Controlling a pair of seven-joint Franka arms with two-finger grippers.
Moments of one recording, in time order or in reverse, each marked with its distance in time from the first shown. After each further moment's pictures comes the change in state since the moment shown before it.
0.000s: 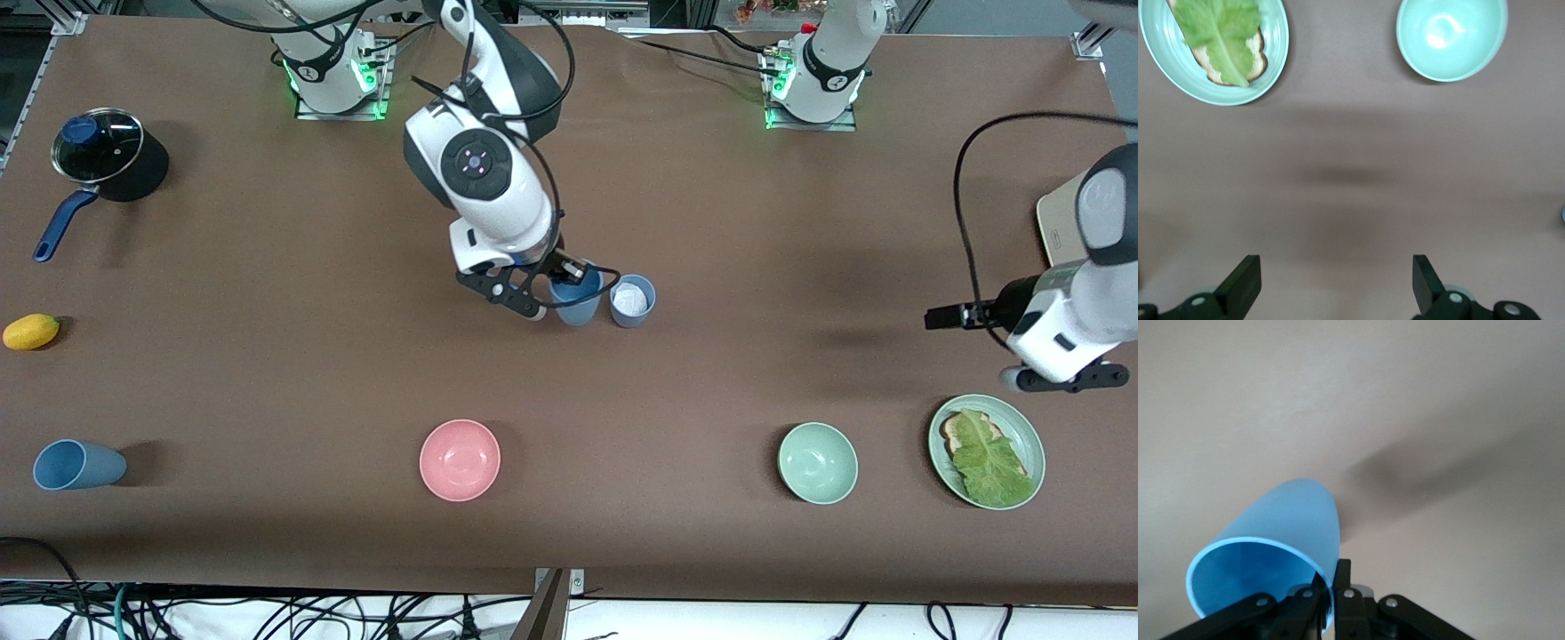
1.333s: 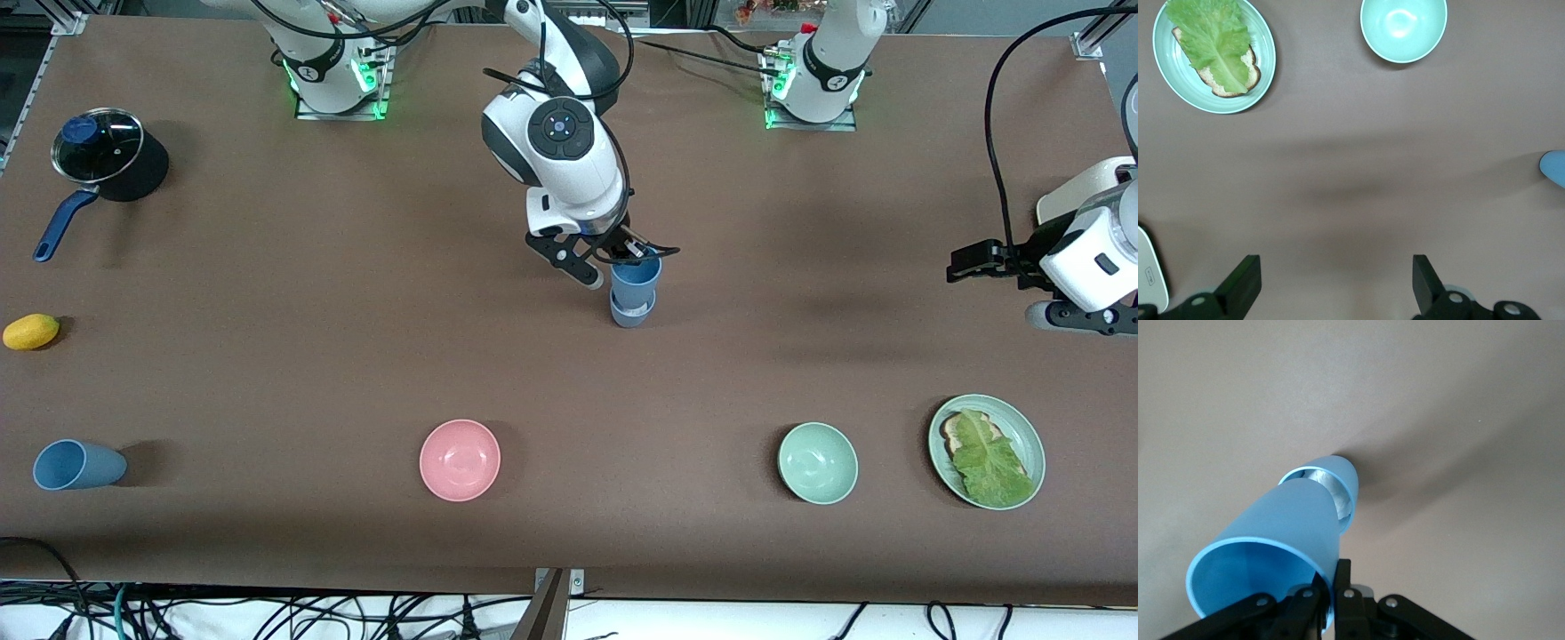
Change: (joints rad) left arm 0.000 -0.138 -0.008 -0.079 0.000 -0.018 0.104; right arm 0.121 0.077 -0.001 0.016 0.000 0.120 0.246
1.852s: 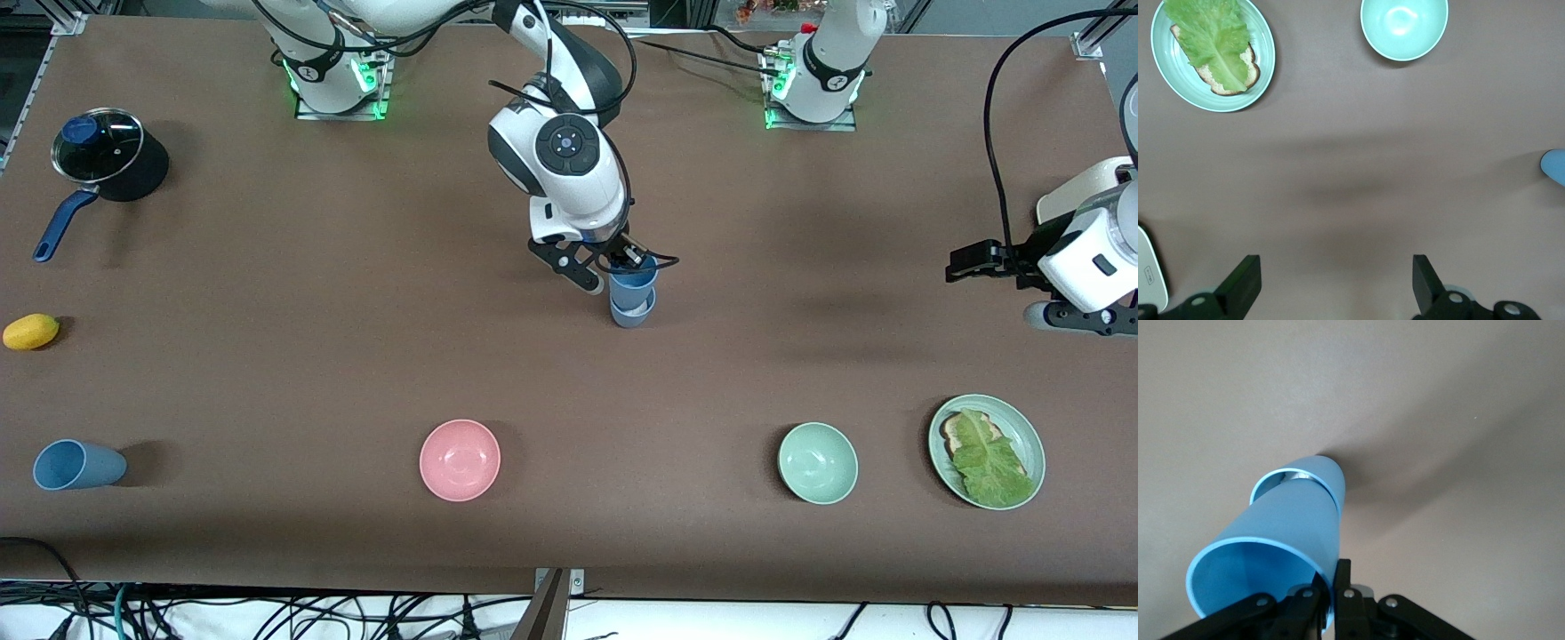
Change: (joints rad) left arm 0.001 0.000 0.000 -0.003 0.000 0.000 0.000; right arm 0.010 0.039 -0.001 0.000 0.000 0.001 0.000
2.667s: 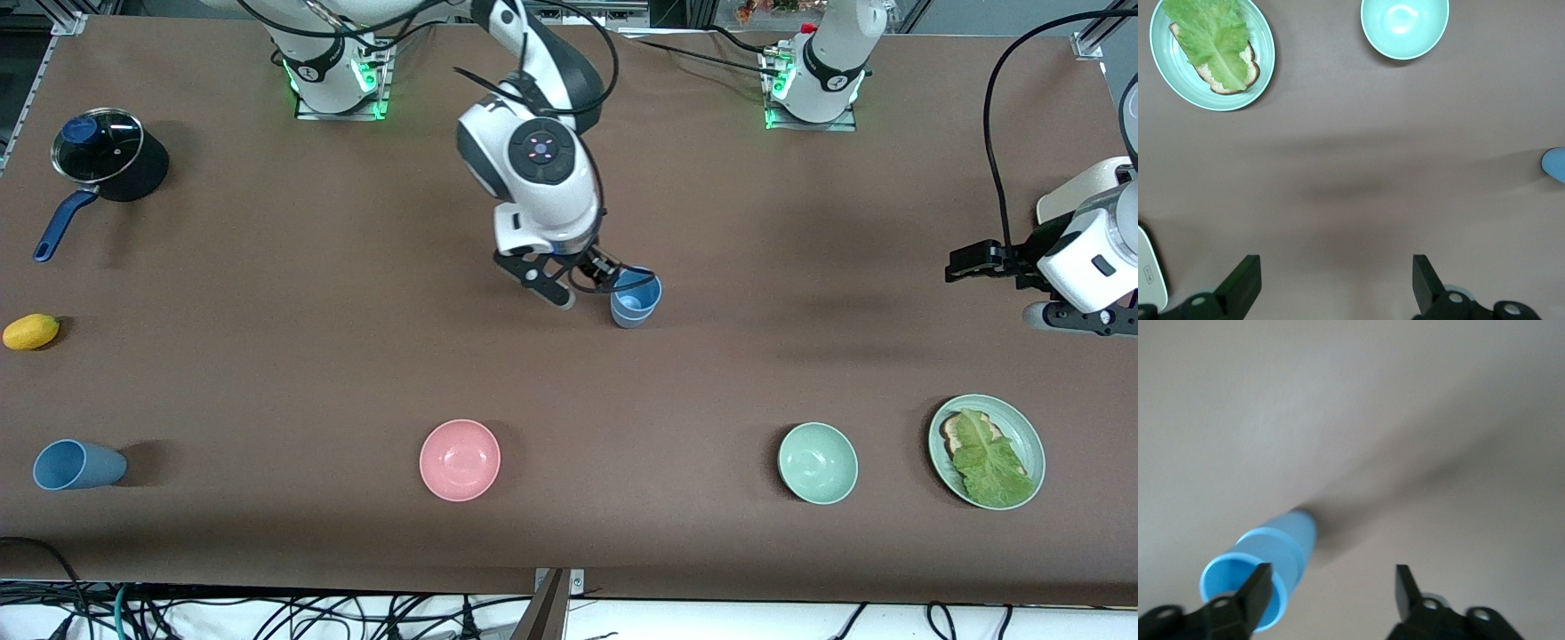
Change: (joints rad) left arm 0.001 0.001 0.000 -0.003 0.000 0.000 0.000; right arm -0.009 -0.075 -0.159 0.046 -0.006 -0.214 -0.211
